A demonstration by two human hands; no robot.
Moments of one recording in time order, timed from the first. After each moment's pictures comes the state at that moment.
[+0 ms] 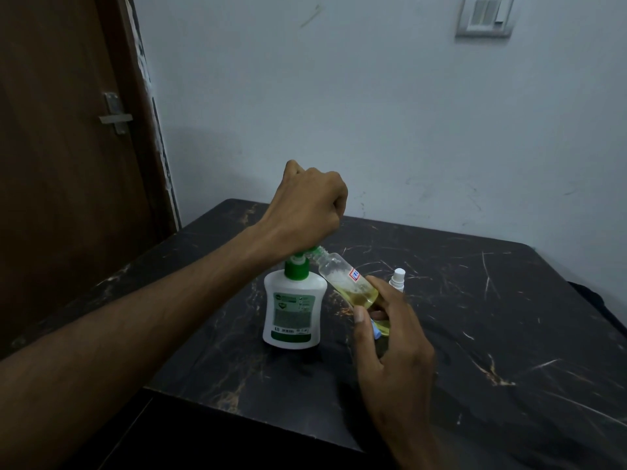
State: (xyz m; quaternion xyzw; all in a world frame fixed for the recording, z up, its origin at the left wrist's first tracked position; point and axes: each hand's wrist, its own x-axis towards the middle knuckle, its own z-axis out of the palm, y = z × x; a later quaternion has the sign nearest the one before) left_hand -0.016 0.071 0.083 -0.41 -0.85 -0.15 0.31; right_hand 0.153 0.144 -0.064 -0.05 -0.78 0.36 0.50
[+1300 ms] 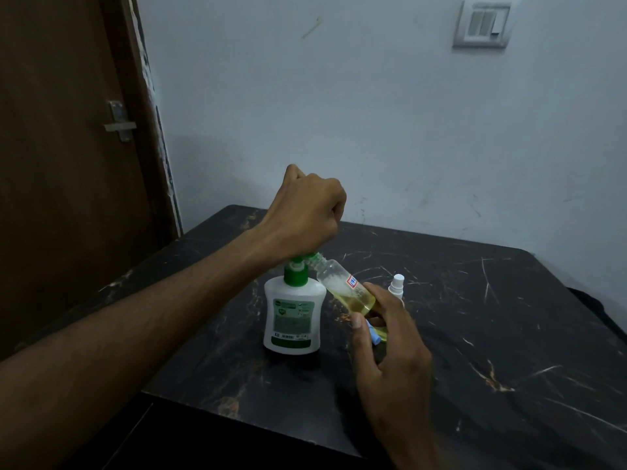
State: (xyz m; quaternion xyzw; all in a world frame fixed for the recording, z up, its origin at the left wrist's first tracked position) left_hand -0.019 0.069 0.086 -0.42 -0.84 -0.14 0.32; right_hand 0.155 0.145 -0.063 -0.05 -0.79 0.36 0.50
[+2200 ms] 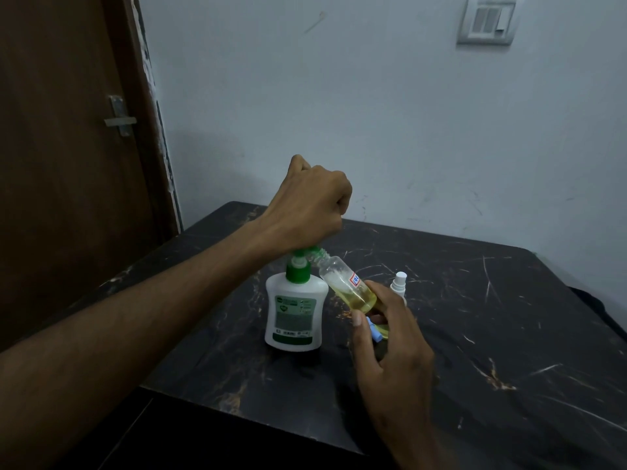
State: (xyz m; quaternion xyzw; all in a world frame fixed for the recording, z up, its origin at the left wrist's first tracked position) left_hand -0.020 0.069 0.089 -0.43 -0.83 -0.14 0.31; right_hand 0.153 0.144 -0.064 -0.05 -0.79 0.36 0.49
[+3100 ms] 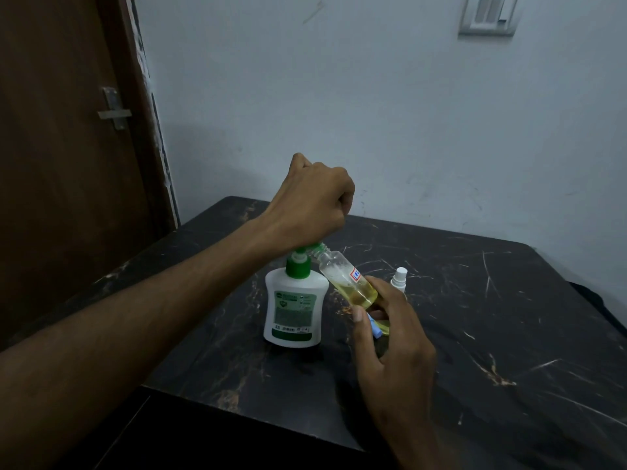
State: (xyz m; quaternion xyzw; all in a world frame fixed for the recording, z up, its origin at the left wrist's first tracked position) left_hand -0.018 0.072 0.087 -0.44 -0.83 -0.16 0.30; right_hand 0.153 0.145 -0.065 -0.05 -0.79 0.35 0.50
